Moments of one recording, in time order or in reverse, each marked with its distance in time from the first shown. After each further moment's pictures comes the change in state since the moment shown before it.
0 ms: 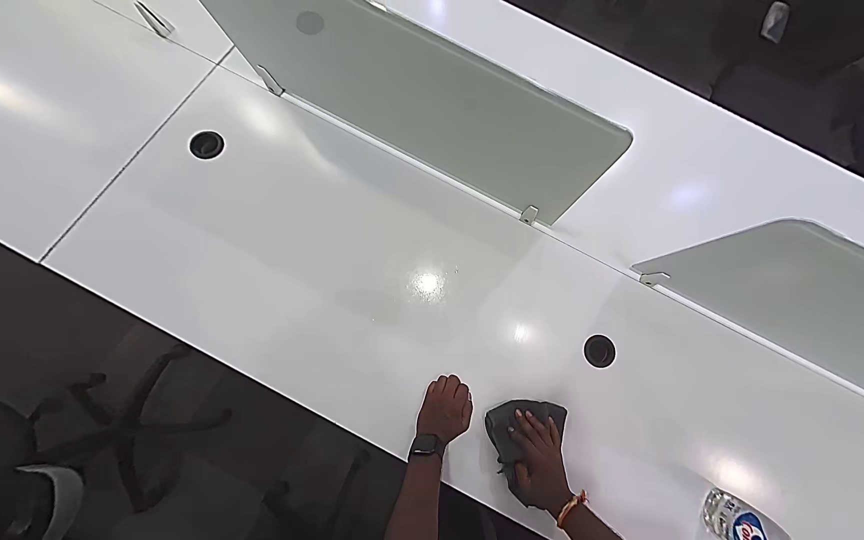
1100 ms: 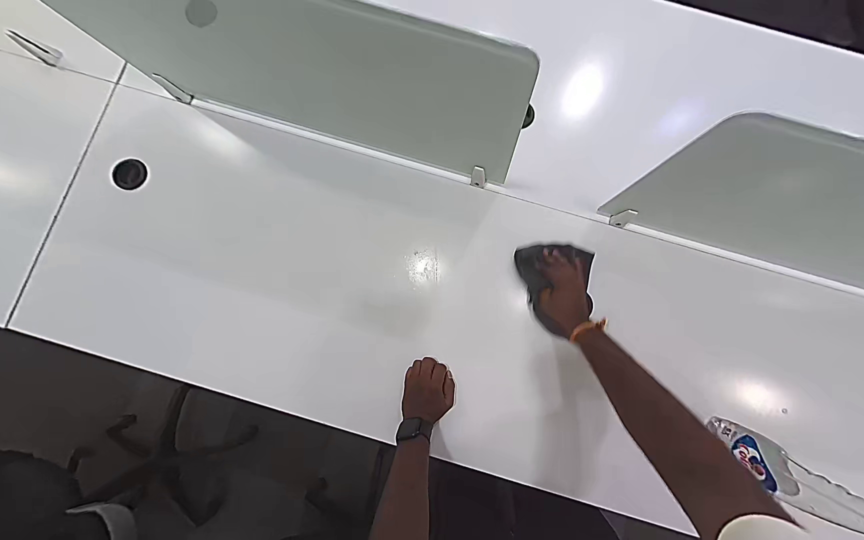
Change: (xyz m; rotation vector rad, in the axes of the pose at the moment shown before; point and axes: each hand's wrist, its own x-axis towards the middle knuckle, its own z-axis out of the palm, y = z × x) left_hand -0.002 -0.003 0.006 0.043 0.033 -0.015; right_hand 0.203 0.133 -0.096 -0.110 0.039 0.279
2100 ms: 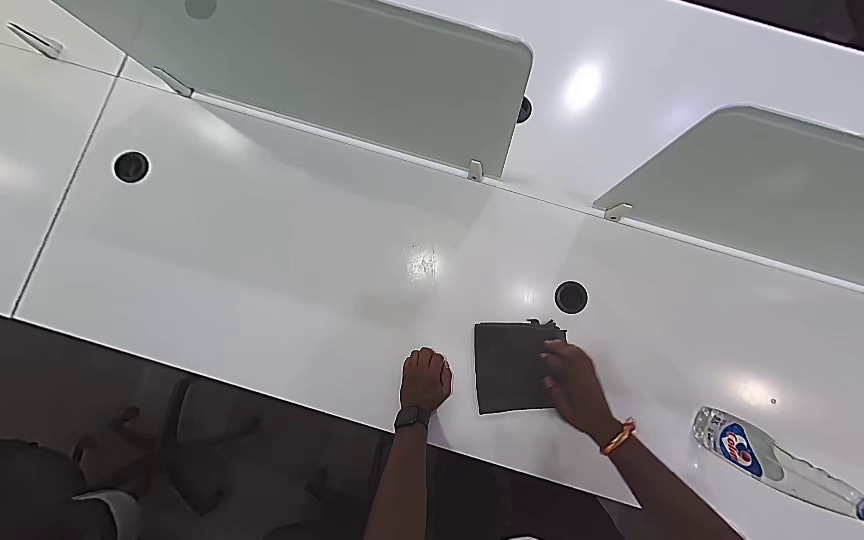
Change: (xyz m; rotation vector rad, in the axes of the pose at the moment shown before) left_hand 0.000 0.003 -0.003 -0.002 -0.034 -0.003; right_hand -0.193 -0.035 -0.032 0.222 0.061 -0.189
